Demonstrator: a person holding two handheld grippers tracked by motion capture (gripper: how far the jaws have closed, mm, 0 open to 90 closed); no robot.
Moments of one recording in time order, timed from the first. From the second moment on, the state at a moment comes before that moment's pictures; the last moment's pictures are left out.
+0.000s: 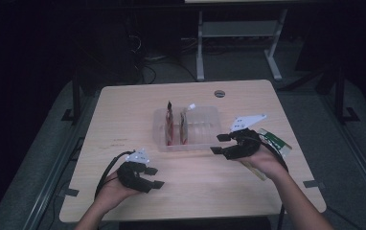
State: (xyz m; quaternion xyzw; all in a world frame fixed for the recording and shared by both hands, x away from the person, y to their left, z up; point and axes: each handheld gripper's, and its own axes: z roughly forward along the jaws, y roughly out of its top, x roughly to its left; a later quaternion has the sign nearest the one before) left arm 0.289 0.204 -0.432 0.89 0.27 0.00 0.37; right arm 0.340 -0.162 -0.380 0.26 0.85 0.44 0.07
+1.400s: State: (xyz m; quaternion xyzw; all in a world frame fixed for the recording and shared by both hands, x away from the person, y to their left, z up) left arm 0.293 0.199 -0.436 0.89 0.26 -0.01 0.36; right arm 0.348 -0.278 -0.434 0.41 0.83 0.35 0.12
